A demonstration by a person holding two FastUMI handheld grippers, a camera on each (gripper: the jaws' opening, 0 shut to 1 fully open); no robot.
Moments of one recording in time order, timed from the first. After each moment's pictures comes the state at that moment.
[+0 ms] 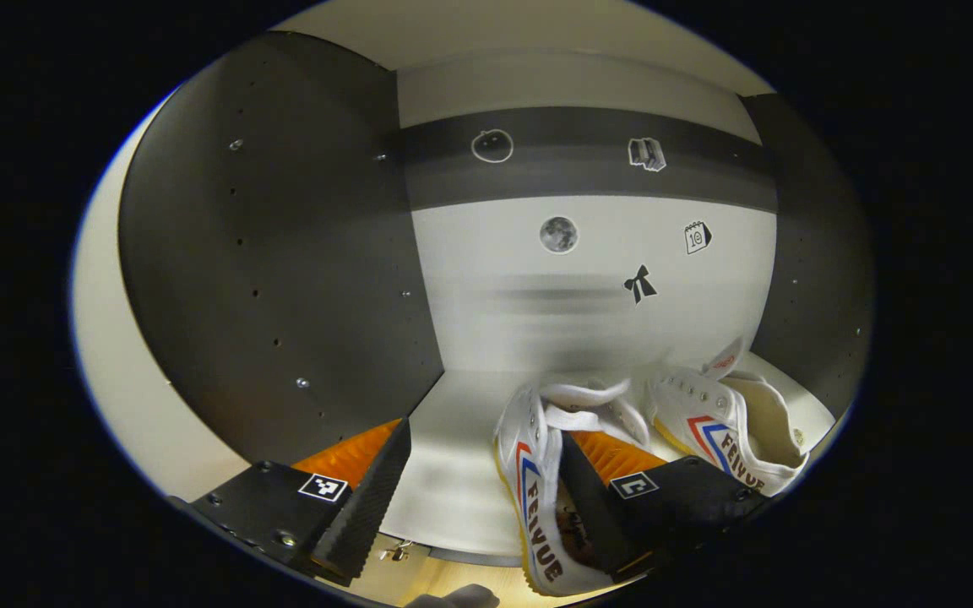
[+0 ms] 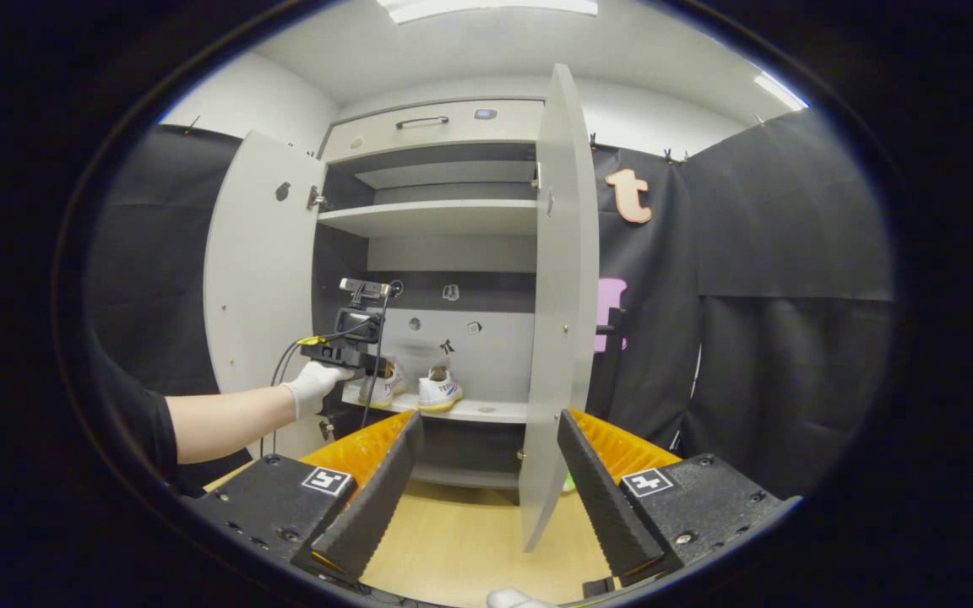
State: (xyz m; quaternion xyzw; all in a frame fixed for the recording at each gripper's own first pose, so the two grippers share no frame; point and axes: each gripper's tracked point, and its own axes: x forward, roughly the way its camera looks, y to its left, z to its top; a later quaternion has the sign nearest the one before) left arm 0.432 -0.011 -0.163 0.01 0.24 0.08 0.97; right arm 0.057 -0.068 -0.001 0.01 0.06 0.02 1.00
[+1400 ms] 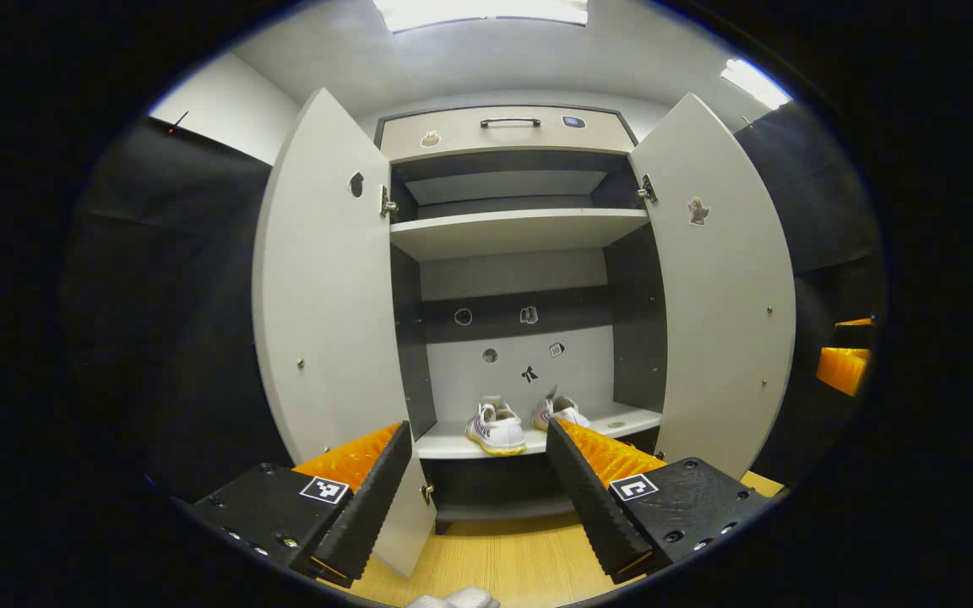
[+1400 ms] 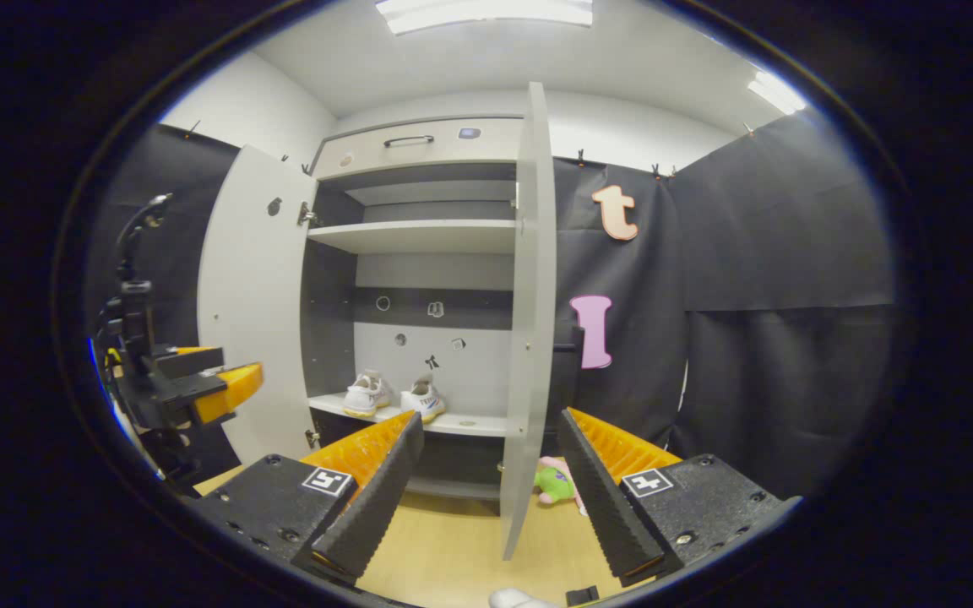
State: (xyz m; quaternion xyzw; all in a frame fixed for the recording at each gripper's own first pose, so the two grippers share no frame) left arm 0.087 -0.048 -0.021 0.02 0.02 0.01 1.00; right arm 0.048 -0.113 0.007 0.01 0.03 -0.01 1.00
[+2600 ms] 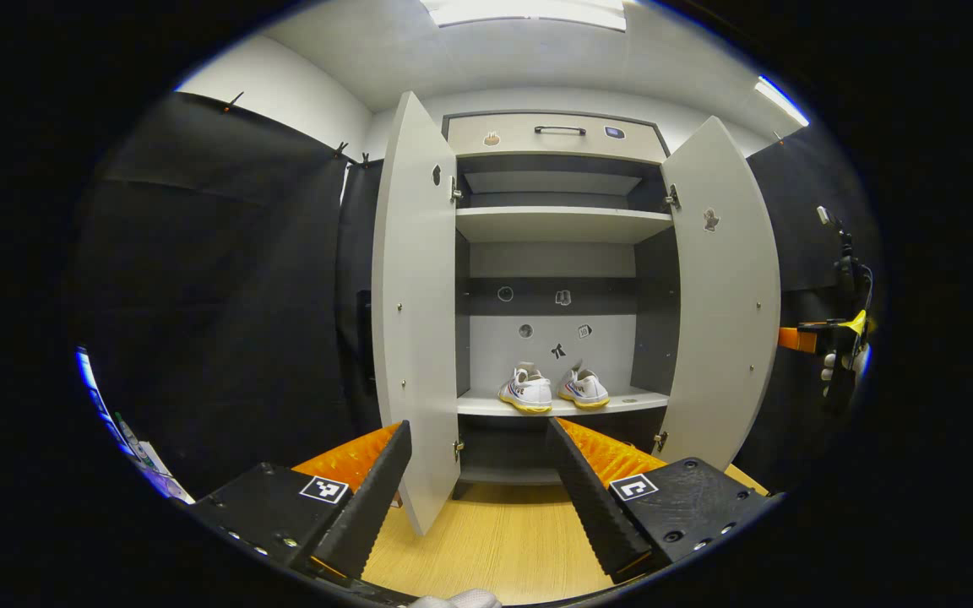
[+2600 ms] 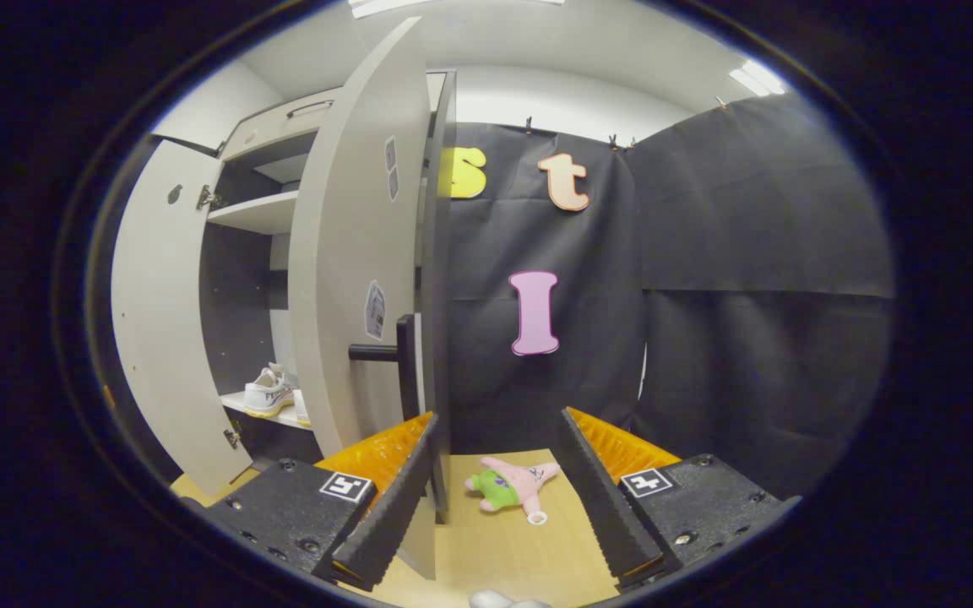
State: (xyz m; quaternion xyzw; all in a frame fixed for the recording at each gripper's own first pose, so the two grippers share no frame) left arm 0.030 -0.022 -0.042 -0.02 0.04 0.06 1.00; right arm 0.132 -0.239 -0.018 0.02 0.07 -0.08 0.99
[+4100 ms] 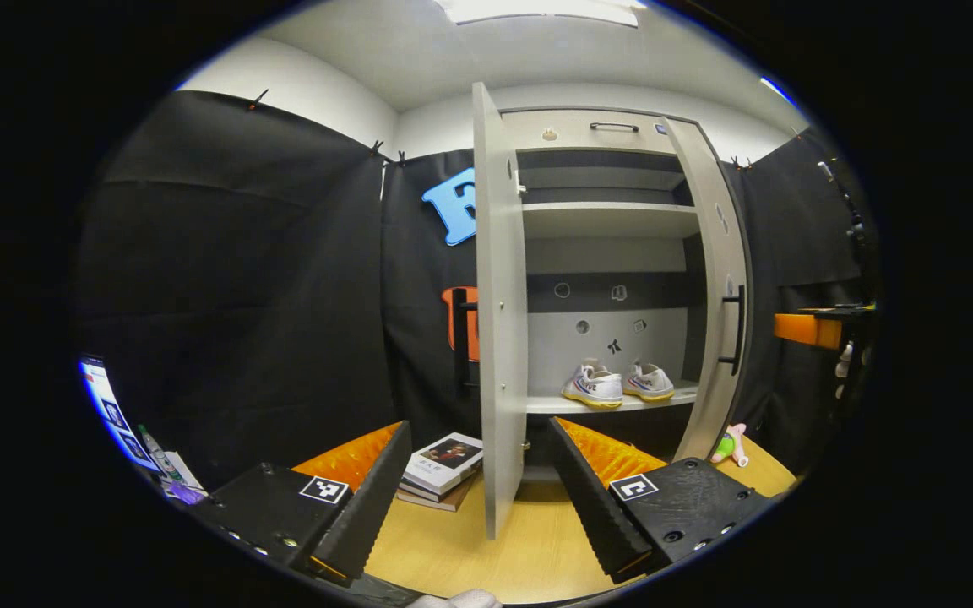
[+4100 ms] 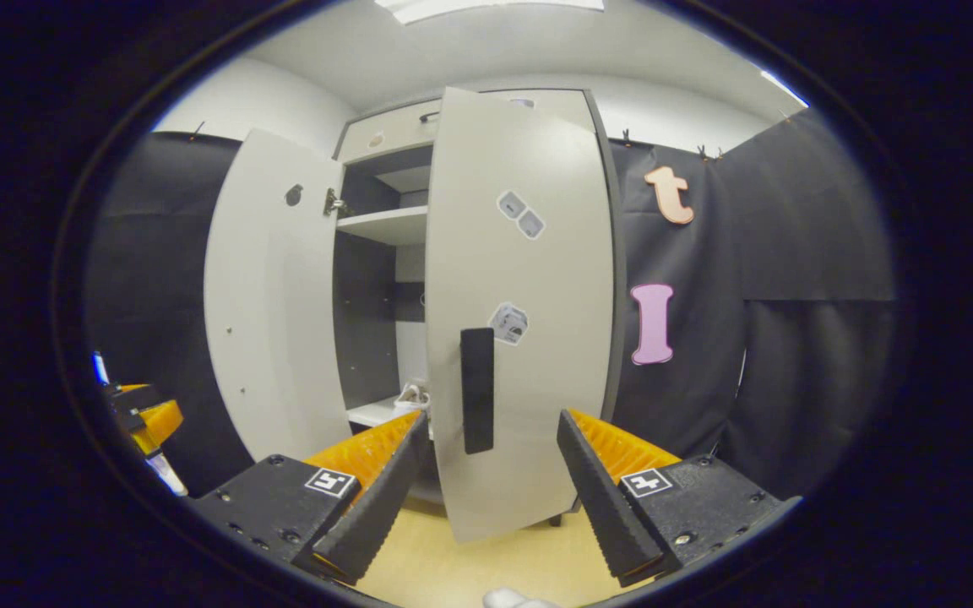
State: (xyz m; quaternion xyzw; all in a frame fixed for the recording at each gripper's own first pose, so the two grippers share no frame) left arm 0.033 0.088 -0.048 -0.01 0.05 0.12 0.99; right arm 0.123 -0.056 0.010 0.02 0.06 0.07 1.00
